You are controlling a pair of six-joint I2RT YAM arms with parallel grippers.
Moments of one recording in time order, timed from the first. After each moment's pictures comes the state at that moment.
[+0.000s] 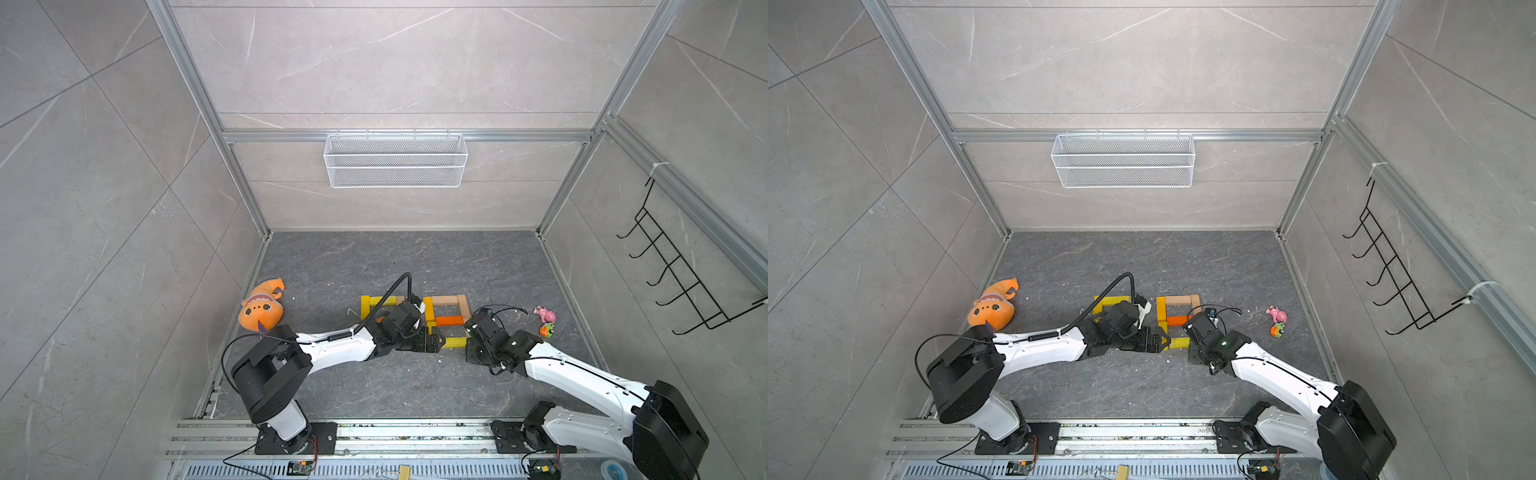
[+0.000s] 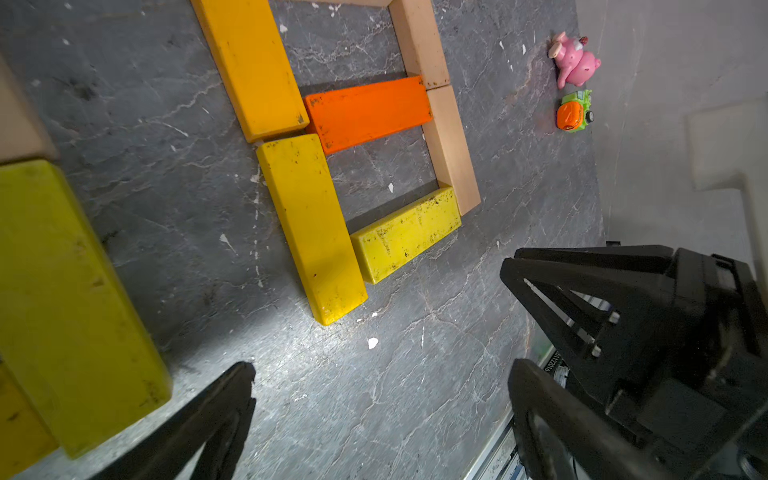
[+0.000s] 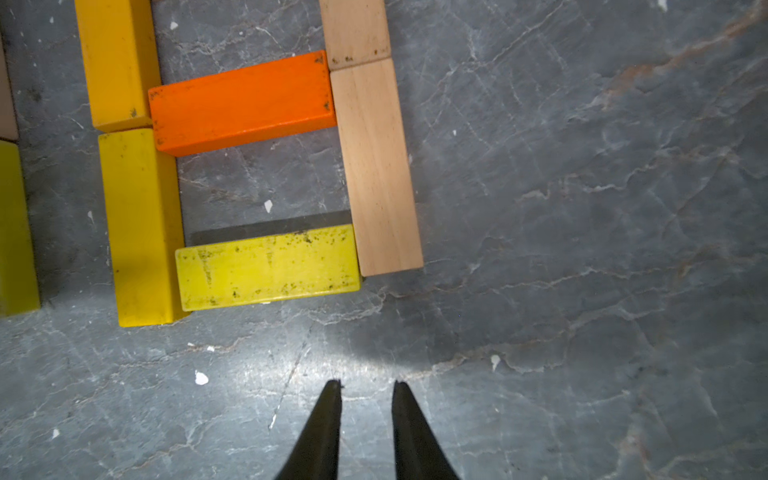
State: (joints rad) left arm -0.96 1.64 0.90 -0.07 0.22 -0.78; right arm 0.67 1.15 0.62 -0.66 0.22 0.72
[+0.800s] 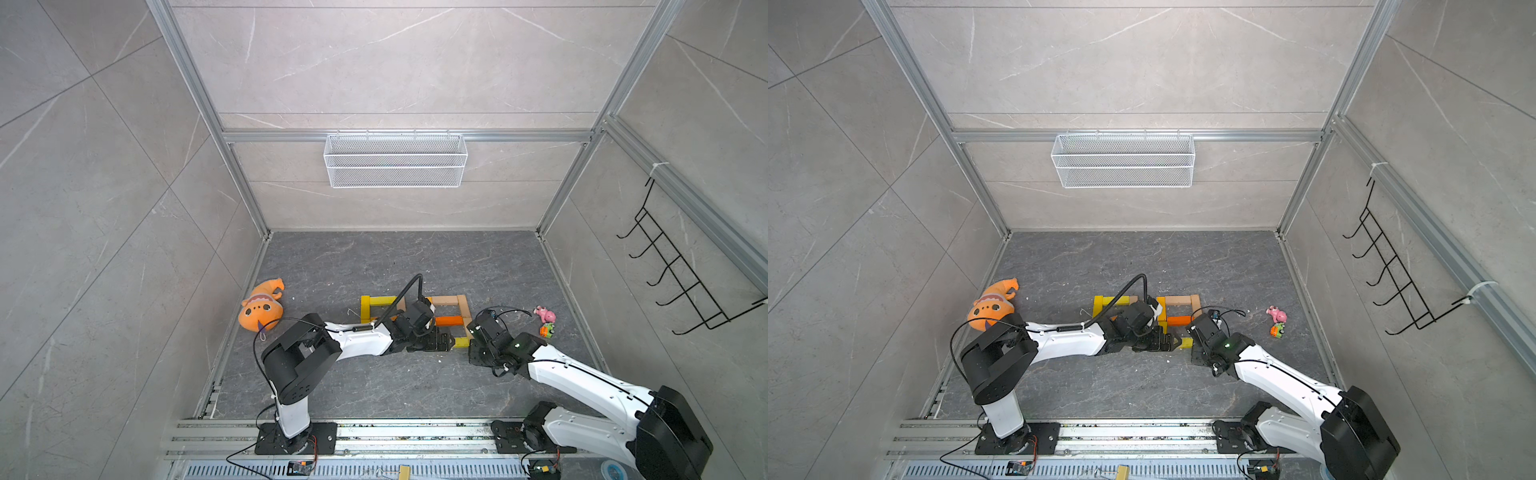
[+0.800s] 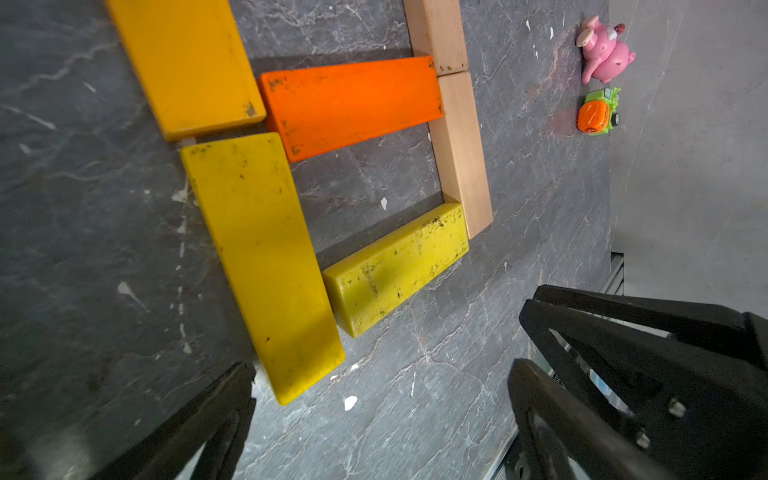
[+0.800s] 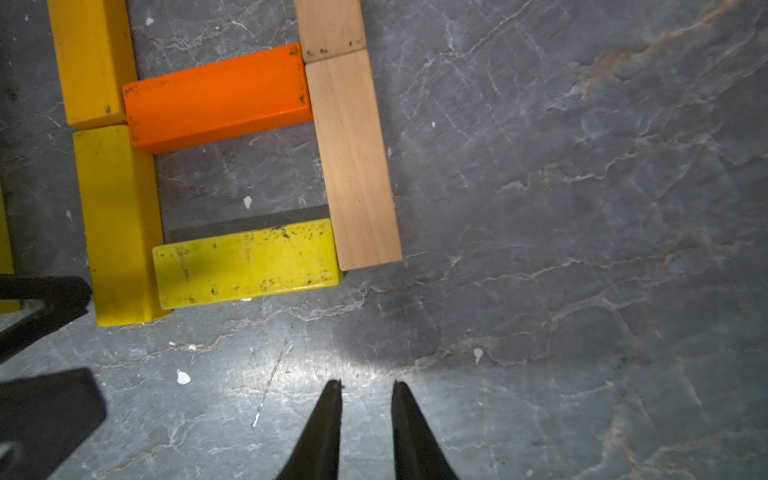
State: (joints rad) left arm -0.98 1.81 1.00 -0.02 0.25 -0.85; right arm 0.65 1.12 0.60 -0.66 0.22 0.72
